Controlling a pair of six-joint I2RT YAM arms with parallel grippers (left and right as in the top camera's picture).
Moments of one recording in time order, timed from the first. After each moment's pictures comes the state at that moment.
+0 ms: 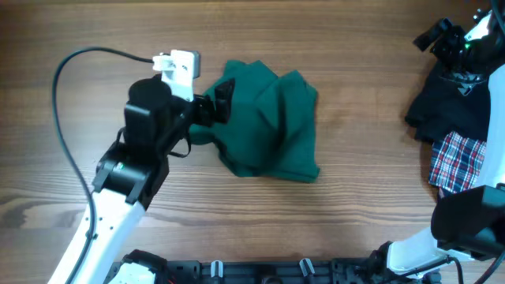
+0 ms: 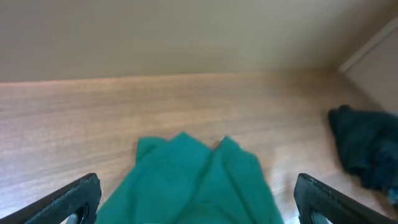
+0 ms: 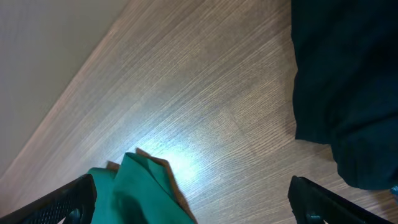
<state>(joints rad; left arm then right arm) -0.34 1.11 0.96 -0.22 0.10 -0.22 -0.31 1.76 1.81 -1.11 -0.24 0.47</state>
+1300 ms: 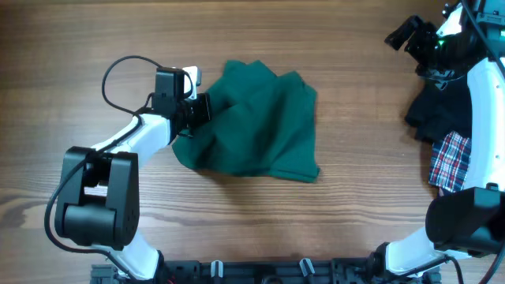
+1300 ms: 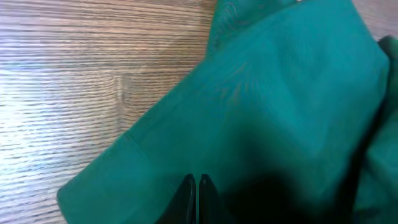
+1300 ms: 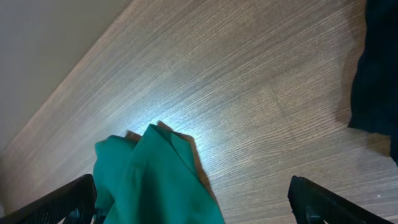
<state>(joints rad) -0.15 1.83 0.96 -0.07 0.29 -0.25 -0.20 1.76 1.81 -1.11 -0.29 0.47</state>
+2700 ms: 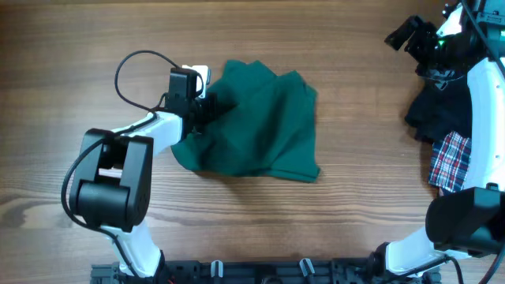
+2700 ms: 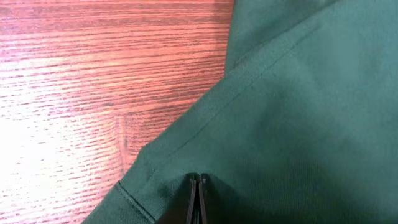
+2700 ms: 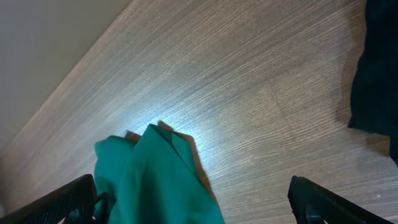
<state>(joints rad) -0.20 1.95 0.99 0.07 0.14 -0.17 -0.20 1.76 1.81 -1.11 -0.29 0.47</state>
